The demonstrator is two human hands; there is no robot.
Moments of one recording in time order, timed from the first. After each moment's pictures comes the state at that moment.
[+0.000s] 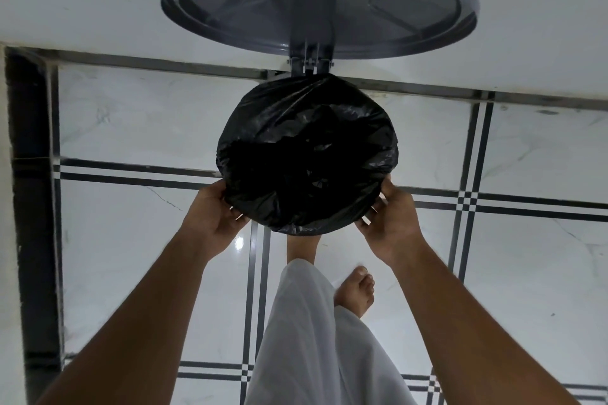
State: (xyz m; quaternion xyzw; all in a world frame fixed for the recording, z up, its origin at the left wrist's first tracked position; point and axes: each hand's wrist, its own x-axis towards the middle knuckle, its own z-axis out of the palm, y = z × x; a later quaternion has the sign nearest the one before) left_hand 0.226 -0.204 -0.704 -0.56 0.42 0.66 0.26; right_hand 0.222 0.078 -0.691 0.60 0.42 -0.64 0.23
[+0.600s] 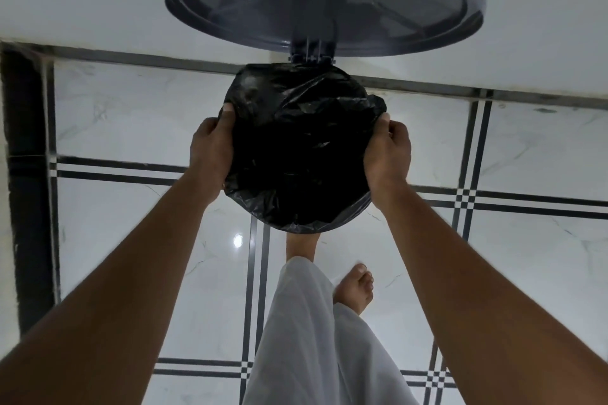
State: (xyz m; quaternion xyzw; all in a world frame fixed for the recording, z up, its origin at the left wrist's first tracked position) left_hand 0.141 -0.198 -0.696 -0.45 0.70 0.50 0.25; right_hand 0.148 0.054 -0.703 0.44 0.75 -0.47 0.14
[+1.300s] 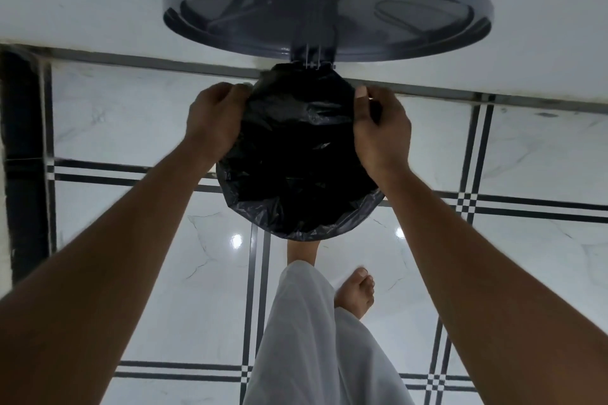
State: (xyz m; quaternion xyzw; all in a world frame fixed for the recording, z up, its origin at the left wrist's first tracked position) left_hand 0.089 -0.207 -0.700 -0.31 0.80 0.46 0.23; right_hand 0.114 0.049 -0.705 0.23 0.88 -0.40 0.10
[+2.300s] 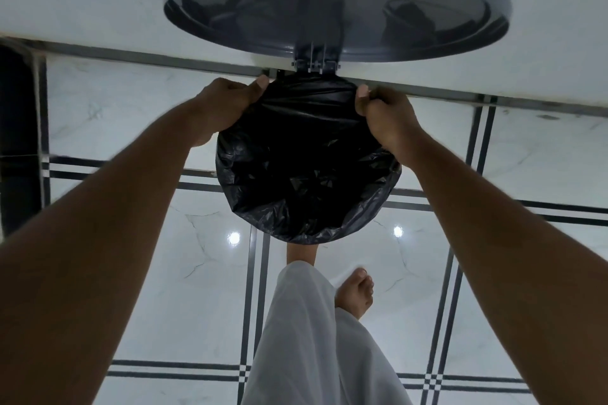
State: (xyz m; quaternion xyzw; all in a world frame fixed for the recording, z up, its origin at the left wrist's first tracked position) left_hand 0.058 -0.219 -0.705 -0.25 0.78 0.43 0.38; right_hand 0.071 0.069 -0.716 0.25 0.83 -0.39 0.30
